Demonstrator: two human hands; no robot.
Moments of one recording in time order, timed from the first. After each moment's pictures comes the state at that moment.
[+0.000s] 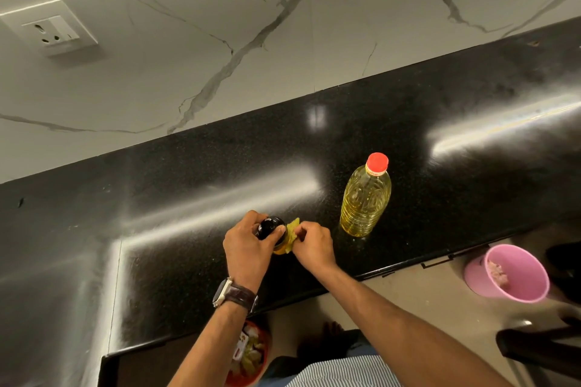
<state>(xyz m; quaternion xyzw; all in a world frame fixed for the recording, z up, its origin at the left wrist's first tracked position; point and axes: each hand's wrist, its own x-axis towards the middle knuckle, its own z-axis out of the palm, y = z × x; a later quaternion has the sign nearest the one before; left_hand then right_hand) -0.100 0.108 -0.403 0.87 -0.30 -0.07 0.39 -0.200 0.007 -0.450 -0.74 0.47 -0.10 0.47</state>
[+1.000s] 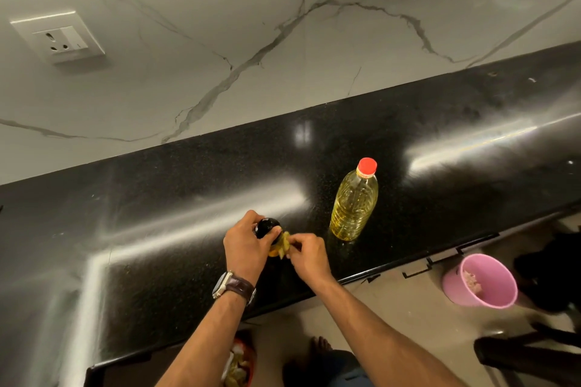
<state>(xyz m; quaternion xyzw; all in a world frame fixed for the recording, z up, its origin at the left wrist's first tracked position) -0.097 0.106 -0.405 0.86 -0.32 -0.09 0.39 -0.215 0.024 -0.456 -0.75 0.42 -0.14 0.49</state>
